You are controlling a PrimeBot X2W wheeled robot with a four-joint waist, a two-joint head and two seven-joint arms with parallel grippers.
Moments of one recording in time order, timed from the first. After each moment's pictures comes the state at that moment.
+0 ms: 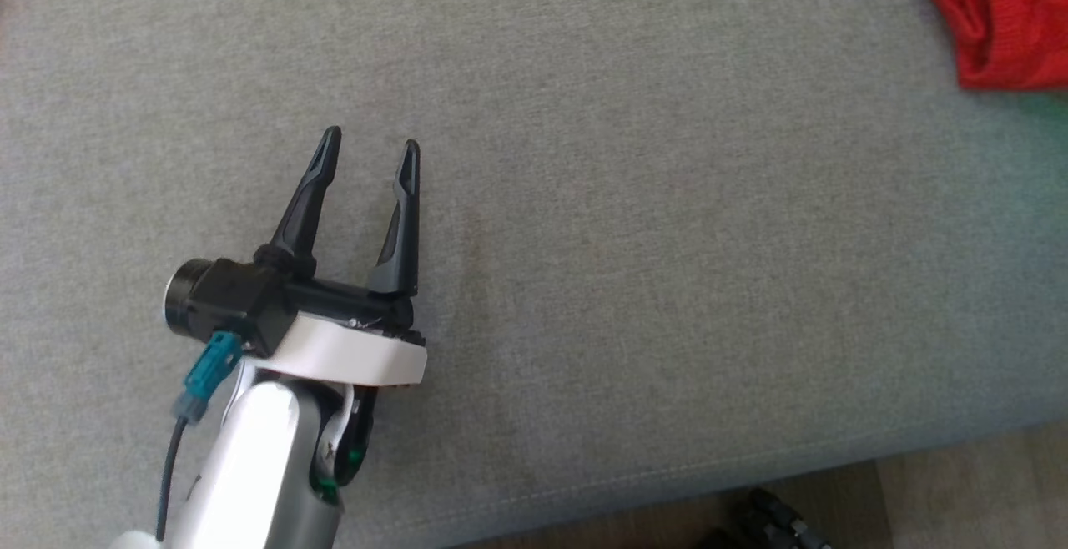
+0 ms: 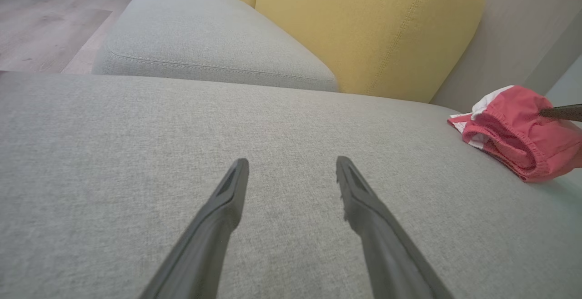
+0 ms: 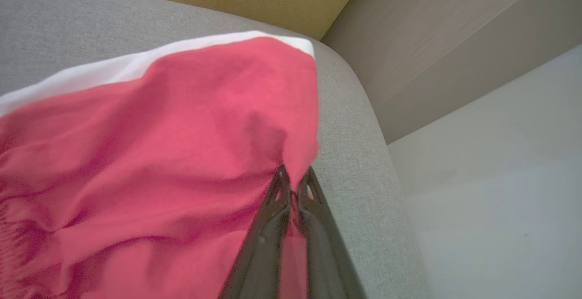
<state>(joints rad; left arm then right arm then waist) -0.23 0.07 -0.31 0.01 -0.21 0.02 -0.25 -1.04 -0.45 -0.06 0.90 -0.09 0.12 0.33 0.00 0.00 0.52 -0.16</state>
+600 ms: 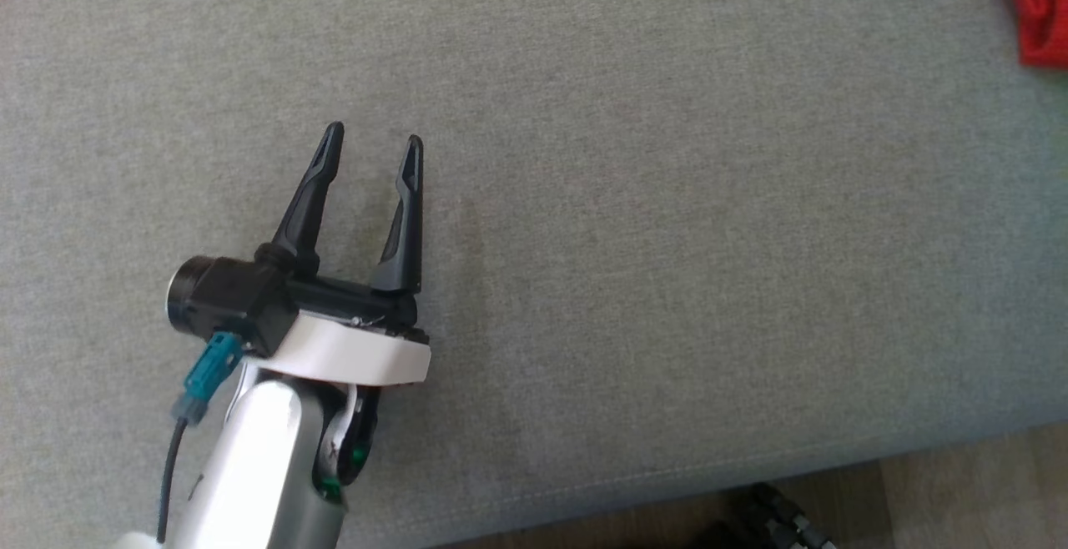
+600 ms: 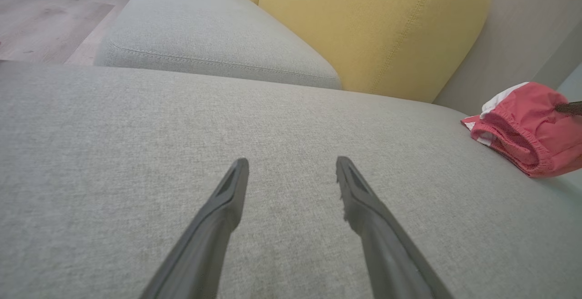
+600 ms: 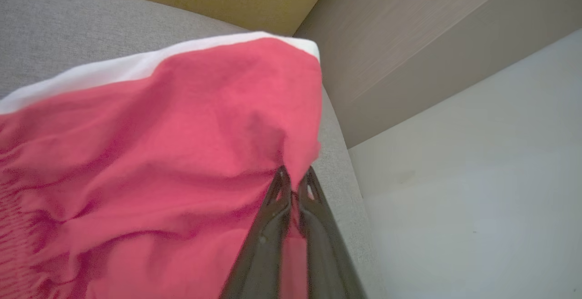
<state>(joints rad) -0.23 0.06 -0.31 -0.01 -0.21 0.02 -0.25 -1.04 -0.48 -0.16 0.85 -0.23 0.12 0.36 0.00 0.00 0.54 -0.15</state>
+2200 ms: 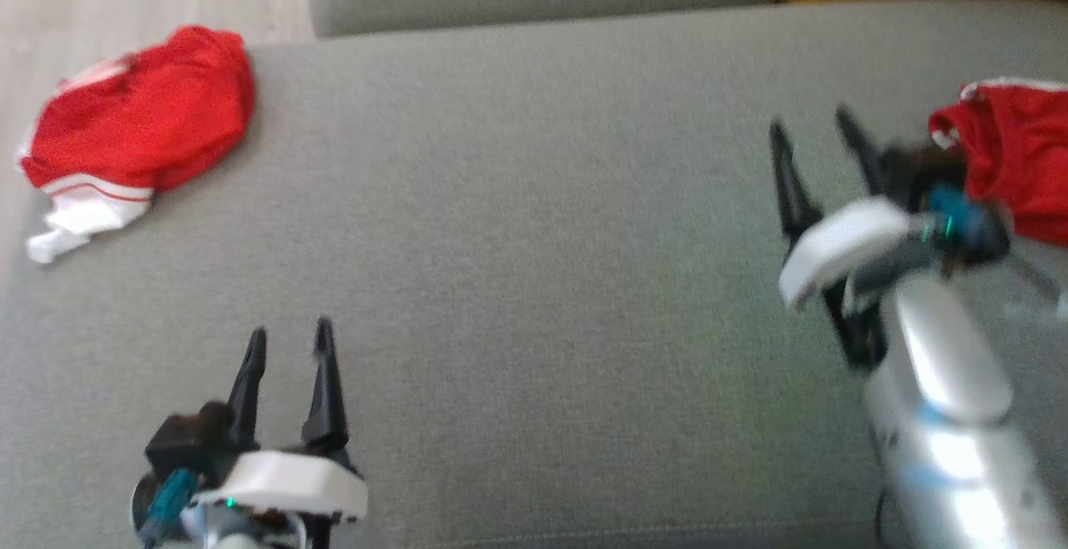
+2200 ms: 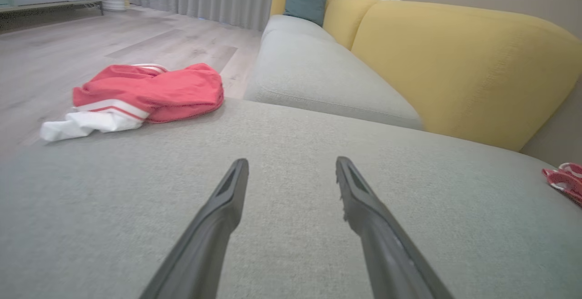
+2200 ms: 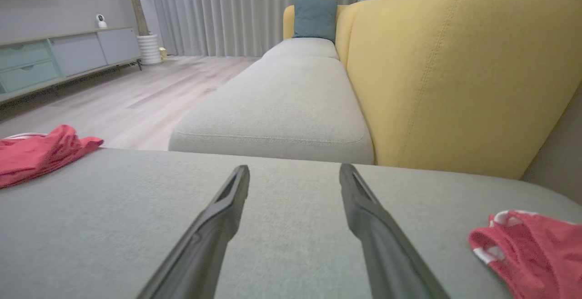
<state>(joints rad) 0.07 0.05 -0.17 0.10 -0.29 0.10 -0.25 -0.54 -0.08 0.09 0.64 0.07 0.12 -0.10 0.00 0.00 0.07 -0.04</state>
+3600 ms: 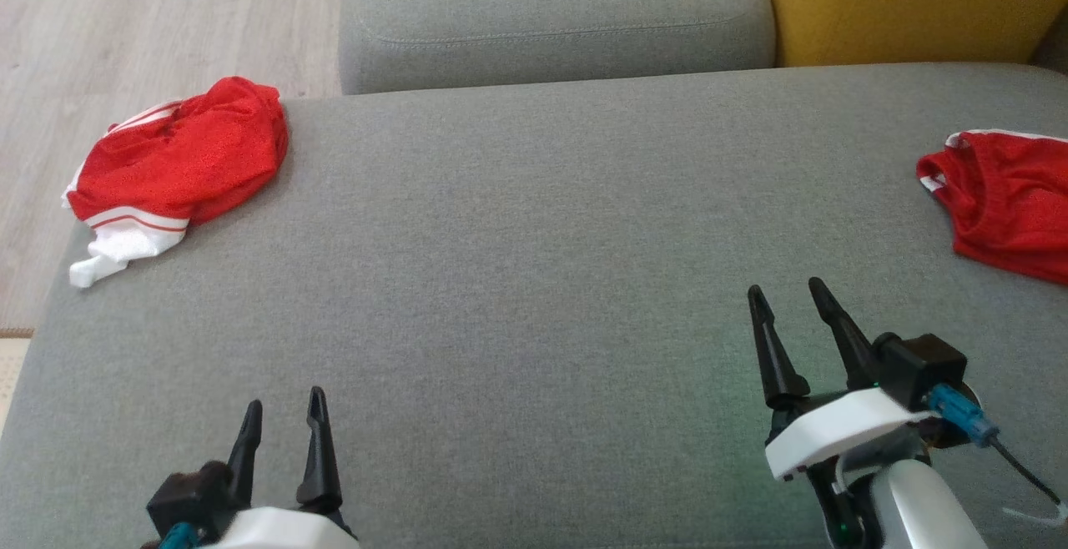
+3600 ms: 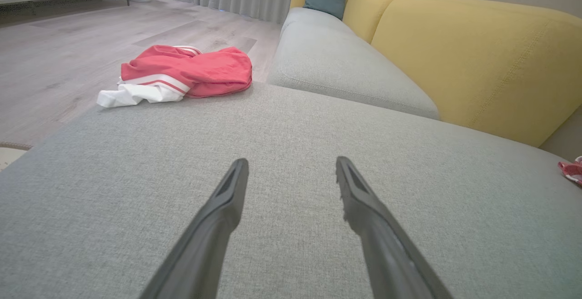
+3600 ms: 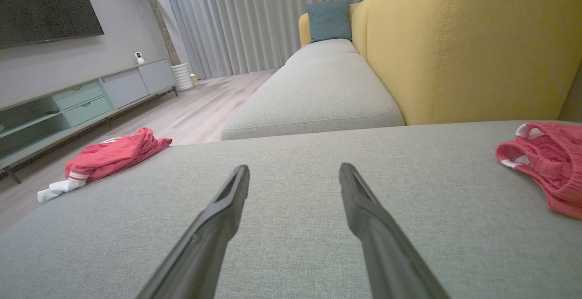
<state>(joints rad) 0.17 0.05 -0.15 0.13 -0.30 0.10 -0.25 -0.07 -0.05 0.13 0.26 0.20 0.12 -0.10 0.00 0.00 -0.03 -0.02</state>
